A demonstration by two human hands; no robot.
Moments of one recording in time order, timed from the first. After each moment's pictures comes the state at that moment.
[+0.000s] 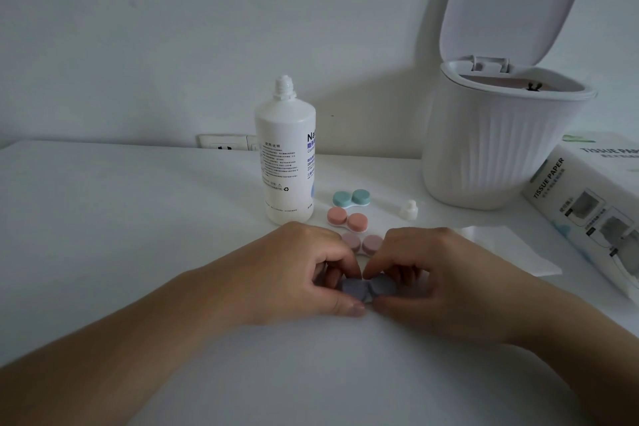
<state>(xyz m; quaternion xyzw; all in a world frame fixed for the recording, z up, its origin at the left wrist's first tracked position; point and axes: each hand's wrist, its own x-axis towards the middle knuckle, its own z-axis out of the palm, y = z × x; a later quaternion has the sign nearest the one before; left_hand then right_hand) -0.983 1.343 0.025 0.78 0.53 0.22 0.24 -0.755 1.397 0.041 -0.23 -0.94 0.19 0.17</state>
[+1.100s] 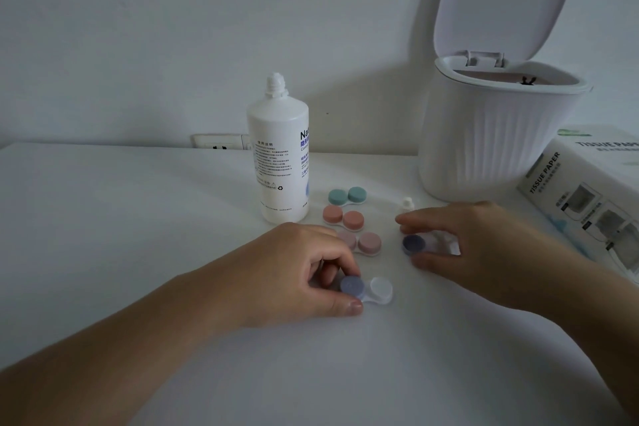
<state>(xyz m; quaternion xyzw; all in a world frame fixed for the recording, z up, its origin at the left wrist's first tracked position) -0.982 1.343 0.024 0.79 0.51 0.24 0.23 -0.727 1.421 0.051 -0.41 -0.90 0.08 0.11</state>
